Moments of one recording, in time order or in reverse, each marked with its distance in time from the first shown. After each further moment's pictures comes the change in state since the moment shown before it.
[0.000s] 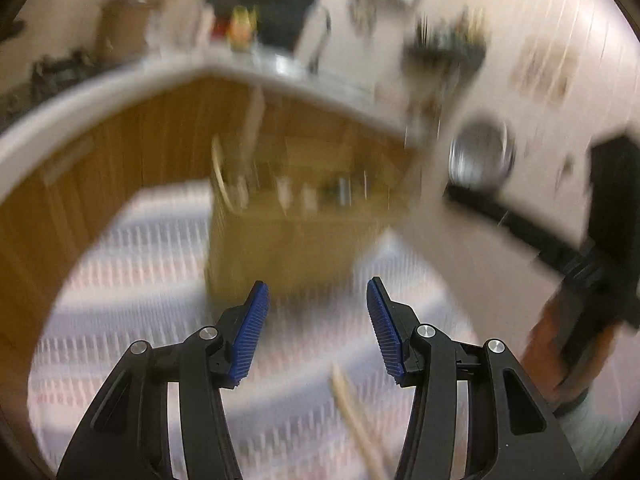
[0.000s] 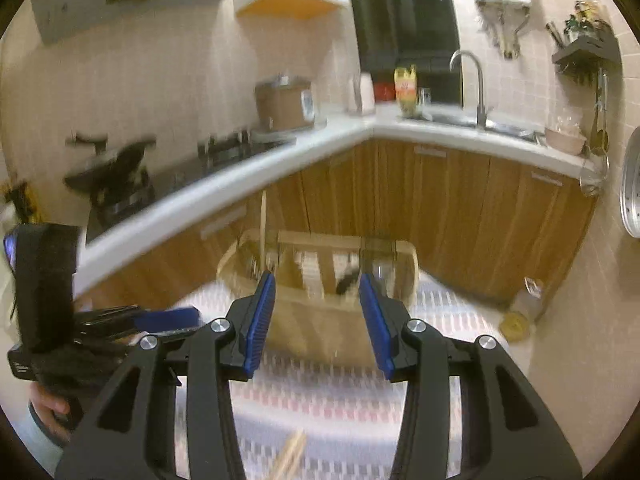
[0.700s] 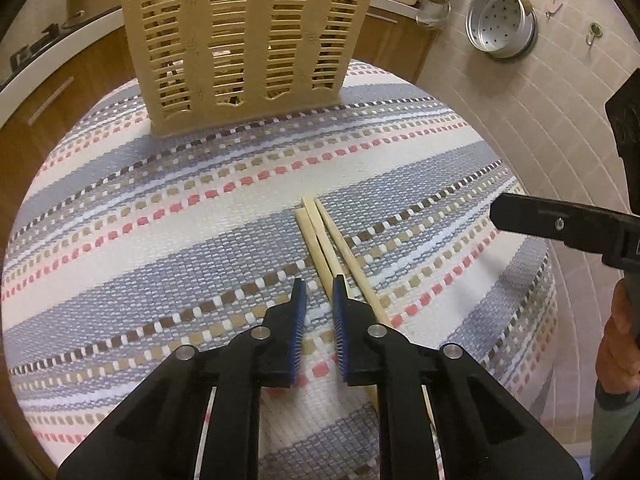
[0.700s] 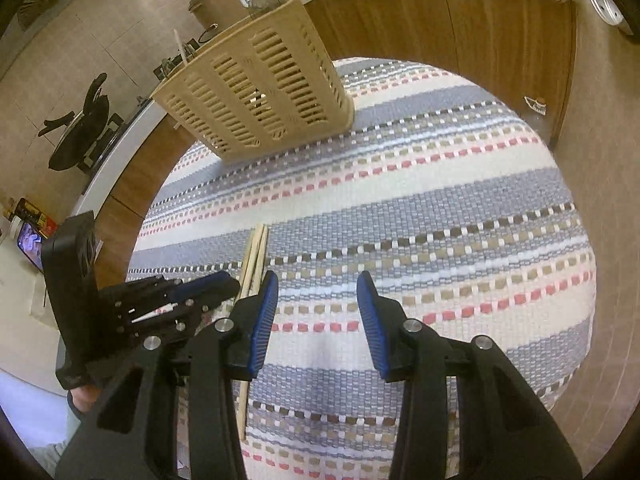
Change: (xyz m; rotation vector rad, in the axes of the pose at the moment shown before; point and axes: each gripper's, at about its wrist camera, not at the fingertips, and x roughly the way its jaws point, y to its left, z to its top) left arm 0.074 -0.038 -0.107 0.111 0.200 0.169; right arm 0.009 -0.067 -0.146 0.337 0.344 0.102
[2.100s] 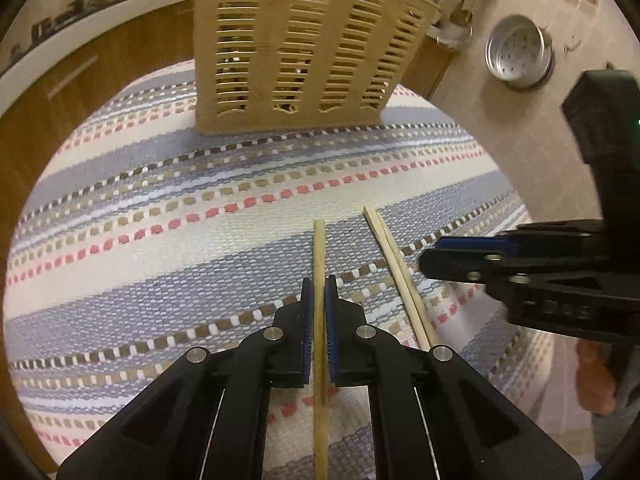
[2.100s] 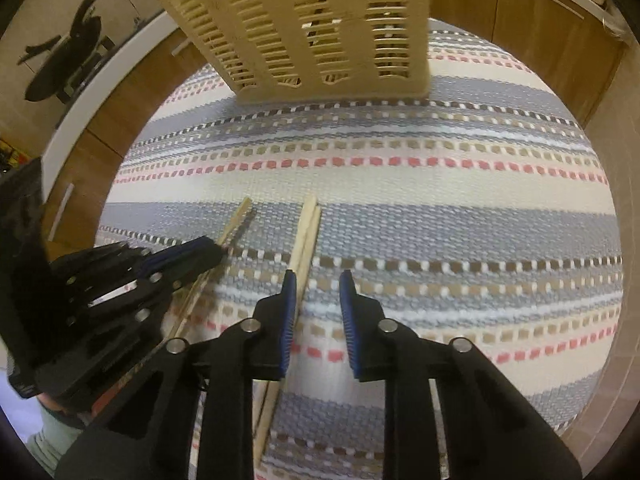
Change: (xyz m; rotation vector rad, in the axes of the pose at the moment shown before) left arm -0.015 0.042 -0.001 -0.103 -0.028 -0.044; right arm 0.075 0.066 0.029 -0.134 0.224 -0.116
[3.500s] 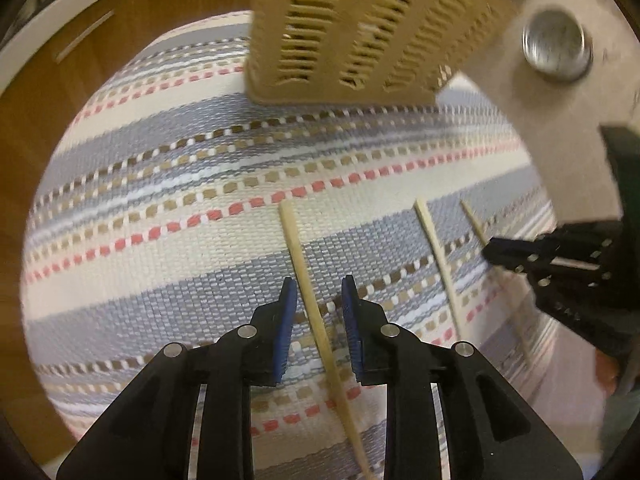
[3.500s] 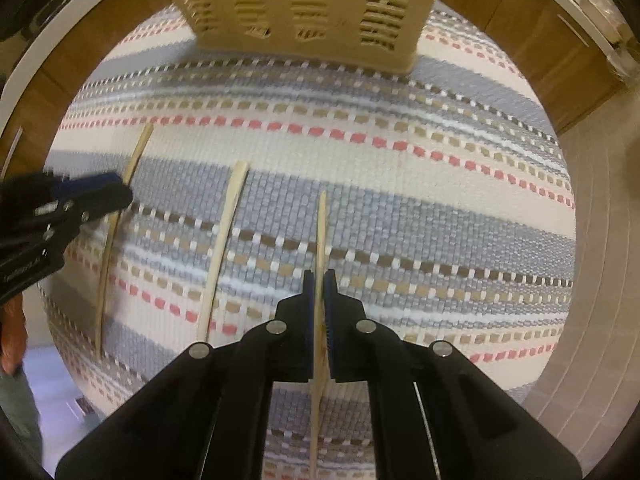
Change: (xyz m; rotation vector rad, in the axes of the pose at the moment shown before) left arm 0.003 0.039 0.025 -0.023 0.228 0.073; right arm 0.026 0.019 0.009 -0.167 0.168 -0.245
